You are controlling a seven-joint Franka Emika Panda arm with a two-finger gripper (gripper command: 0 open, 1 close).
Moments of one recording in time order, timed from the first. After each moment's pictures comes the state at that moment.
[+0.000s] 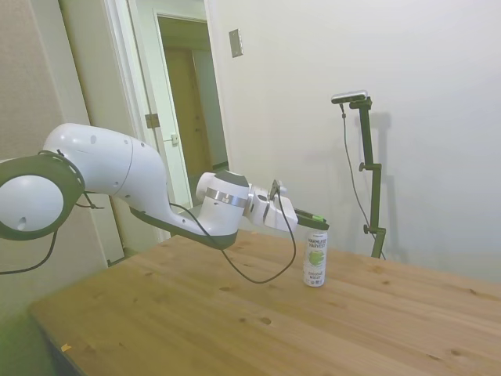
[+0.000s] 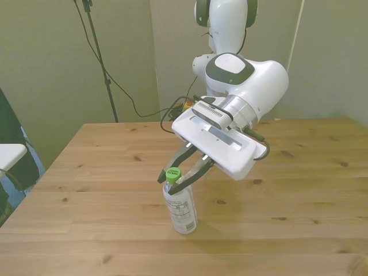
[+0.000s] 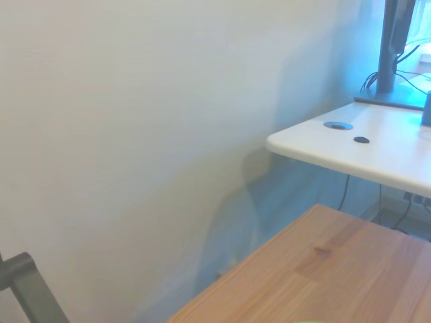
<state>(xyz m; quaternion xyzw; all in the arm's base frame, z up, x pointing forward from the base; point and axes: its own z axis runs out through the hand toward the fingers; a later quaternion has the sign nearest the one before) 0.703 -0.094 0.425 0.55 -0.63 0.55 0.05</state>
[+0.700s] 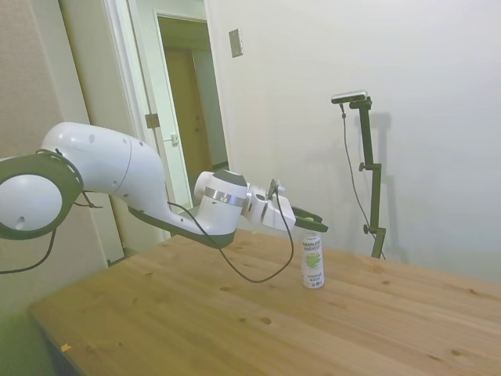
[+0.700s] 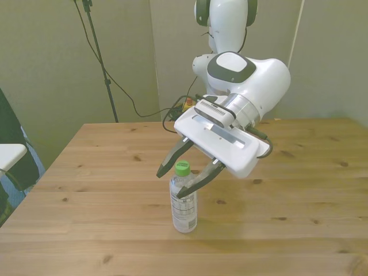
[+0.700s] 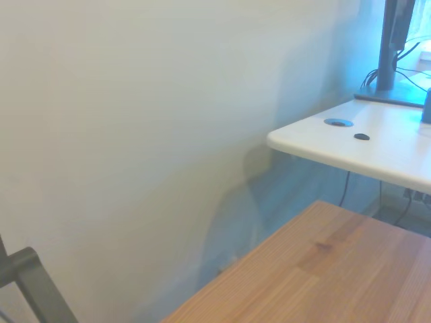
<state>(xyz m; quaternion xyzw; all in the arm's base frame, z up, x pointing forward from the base) 0.697 -0.087 0.434 0.55 -0.63 0.54 0.04</state>
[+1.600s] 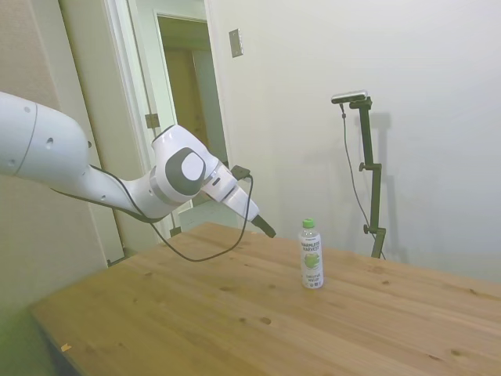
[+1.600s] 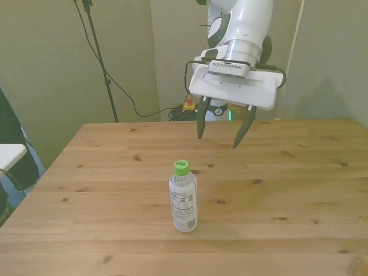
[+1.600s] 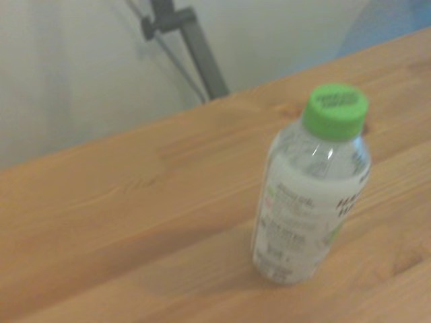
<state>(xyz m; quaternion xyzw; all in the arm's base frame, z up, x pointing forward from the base) 0.579 -0.042 0.501 0.76 -0.57 0.30 -0.04</state>
